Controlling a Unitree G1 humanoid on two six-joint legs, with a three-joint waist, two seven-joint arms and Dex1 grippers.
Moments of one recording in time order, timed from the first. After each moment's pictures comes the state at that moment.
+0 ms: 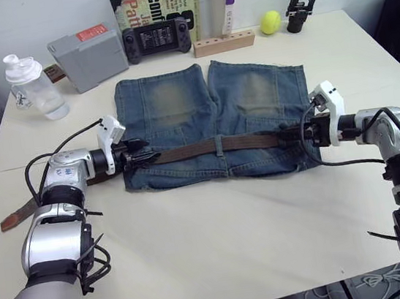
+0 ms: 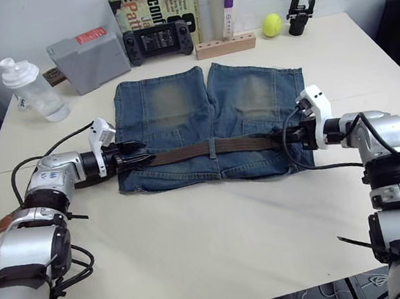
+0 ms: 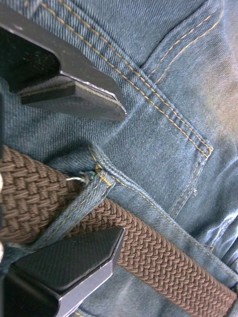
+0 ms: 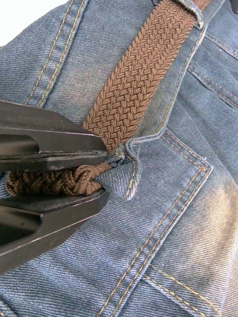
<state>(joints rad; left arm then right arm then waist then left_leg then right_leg) -1.05 0.57 -0.02 1.19 -0.14 0.08 -1.14 -0.82 -0.72 -0.02 0.45 0.30 0.82 1.04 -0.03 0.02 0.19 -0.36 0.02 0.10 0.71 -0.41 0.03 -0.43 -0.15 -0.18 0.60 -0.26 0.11</state>
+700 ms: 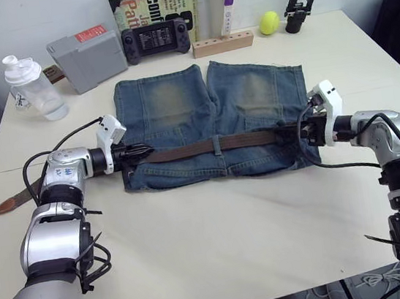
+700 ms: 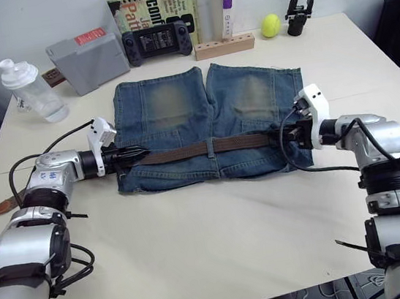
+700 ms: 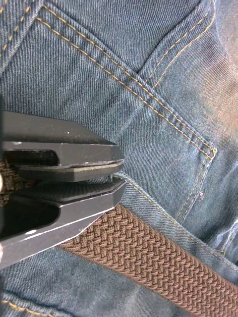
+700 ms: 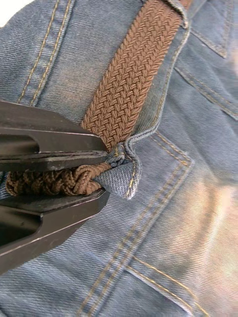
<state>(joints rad) -1.05 0.57 0.02 1.19 -0.09 0.00 -1.14 -0.80 -0.68 -0.06 0.43 0.32 0.75 0.97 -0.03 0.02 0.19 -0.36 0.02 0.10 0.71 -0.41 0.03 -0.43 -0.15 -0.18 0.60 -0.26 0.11</state>
